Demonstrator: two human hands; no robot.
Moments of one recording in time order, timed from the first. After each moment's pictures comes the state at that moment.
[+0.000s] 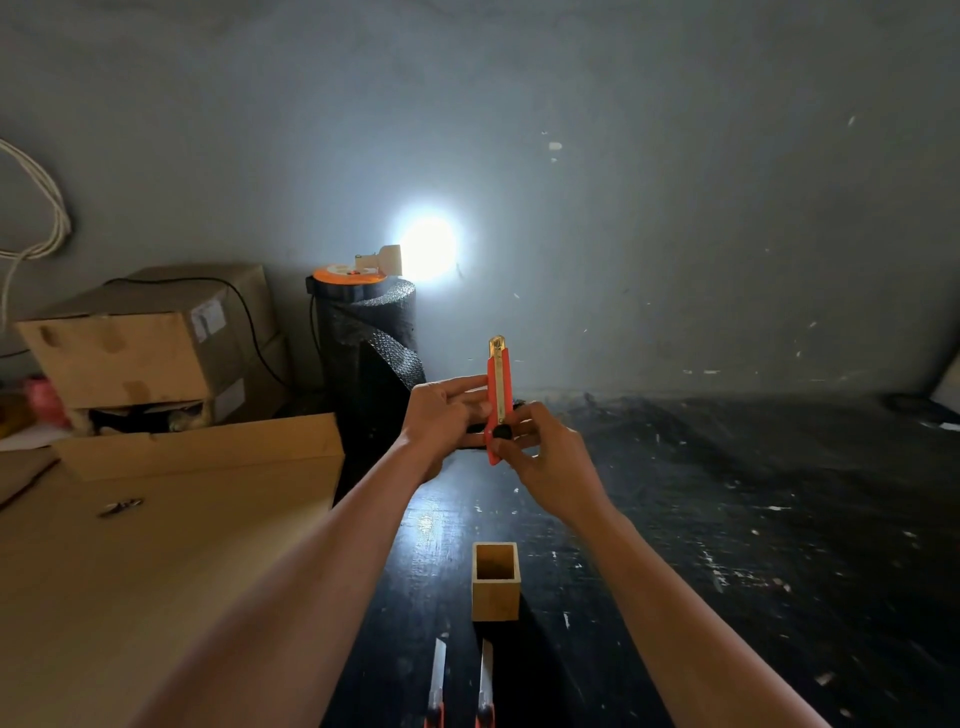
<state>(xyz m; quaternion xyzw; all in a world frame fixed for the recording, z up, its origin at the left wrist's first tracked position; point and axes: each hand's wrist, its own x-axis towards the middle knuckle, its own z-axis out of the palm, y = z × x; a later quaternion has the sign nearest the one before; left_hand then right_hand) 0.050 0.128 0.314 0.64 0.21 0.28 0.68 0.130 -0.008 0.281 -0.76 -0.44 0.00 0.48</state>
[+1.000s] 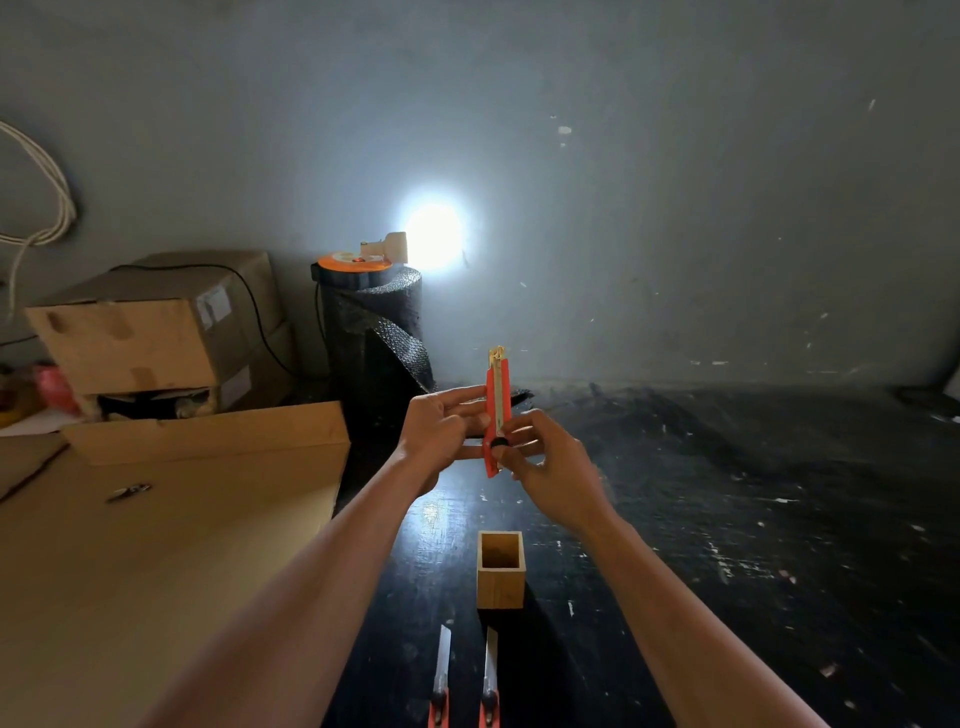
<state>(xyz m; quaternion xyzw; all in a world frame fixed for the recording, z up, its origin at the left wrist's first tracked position) 0.034 0.132 0.292 0.67 0.22 0.28 0.65 0.129 -0.006 0.259 -0.74 -0.44 0.05 0.51</state>
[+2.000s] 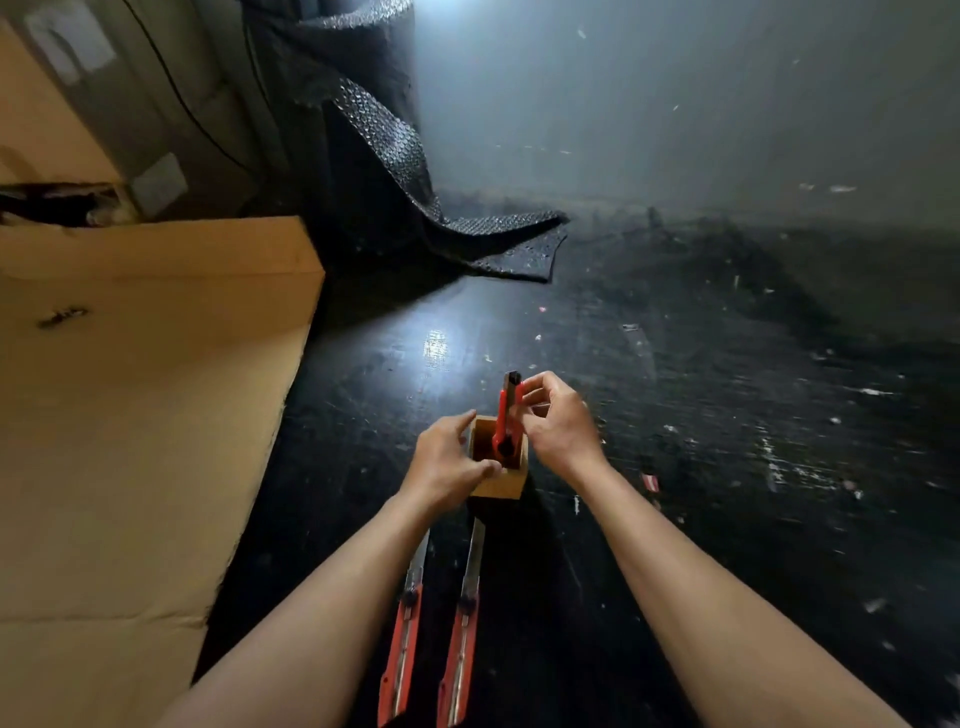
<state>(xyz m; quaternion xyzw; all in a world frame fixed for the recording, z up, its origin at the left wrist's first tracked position) 0.091 0.149 0.059 0.81 0.40 0.07 0.43 0.231 0.062 0.074 -0.82 -0.33 0.19 0.43</state>
